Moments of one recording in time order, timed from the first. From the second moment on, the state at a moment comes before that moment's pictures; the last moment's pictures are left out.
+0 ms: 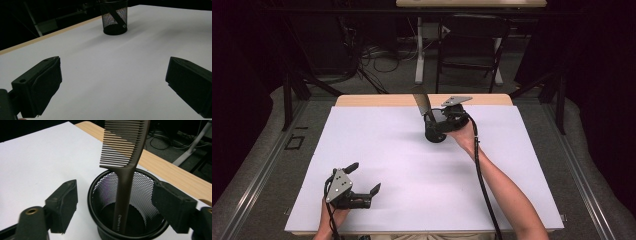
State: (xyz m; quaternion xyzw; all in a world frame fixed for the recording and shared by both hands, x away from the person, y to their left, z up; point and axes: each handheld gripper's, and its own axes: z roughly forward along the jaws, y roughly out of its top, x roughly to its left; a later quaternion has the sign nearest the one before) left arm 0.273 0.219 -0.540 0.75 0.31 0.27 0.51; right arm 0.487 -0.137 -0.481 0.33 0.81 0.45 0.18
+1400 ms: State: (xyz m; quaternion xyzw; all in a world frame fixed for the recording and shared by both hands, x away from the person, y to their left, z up) left arm 0.273 0.218 -0.541 0.76 0.31 0.27 0.51; right arm 0.434 -0.178 -0.478 0.31 0.83 0.44 0.14
